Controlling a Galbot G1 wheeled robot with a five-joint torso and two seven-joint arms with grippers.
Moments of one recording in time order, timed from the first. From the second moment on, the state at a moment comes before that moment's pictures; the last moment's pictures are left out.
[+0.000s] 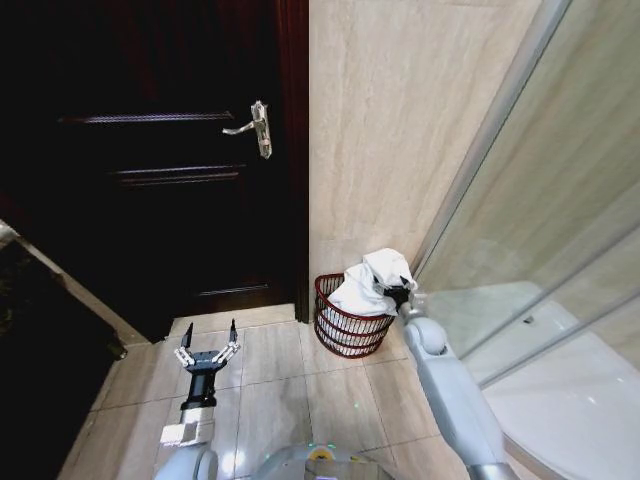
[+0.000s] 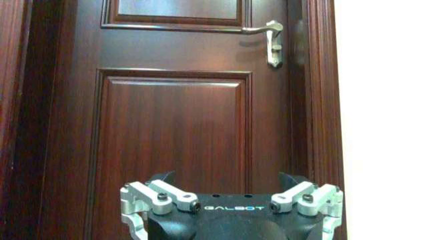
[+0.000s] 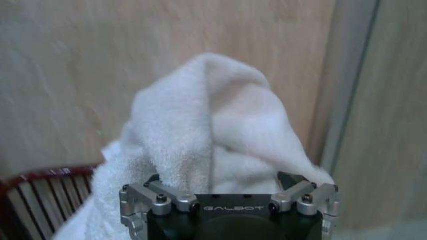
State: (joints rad) left arm 1.78 -1.61 -0.72 -2.02 -0.13 -0.54 0.08; right arm -0.97 1.29 0.43 1.51 0.31 -0.30 0.05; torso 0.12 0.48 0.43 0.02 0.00
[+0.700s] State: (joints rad) left arm 1.74 -1.61 -0.71 -2.00 -0.20 -0.50 0.06; right arm -1.18 1.33 0.52 1.90 0.27 -0.20 0.04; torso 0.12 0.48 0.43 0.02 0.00
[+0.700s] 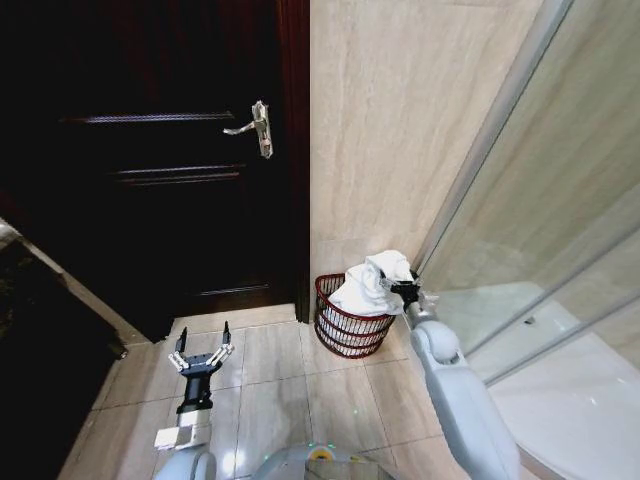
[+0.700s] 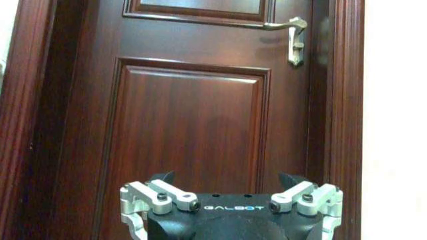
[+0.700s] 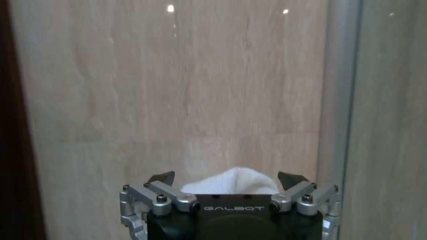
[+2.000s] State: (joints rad) left arm 1.68 -1.55 -0.69 -1.92 -0.23 -0.46 0.08; right arm -1.56 1.53 0.58 2.07 0.06 0.03 0.02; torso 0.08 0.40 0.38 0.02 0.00
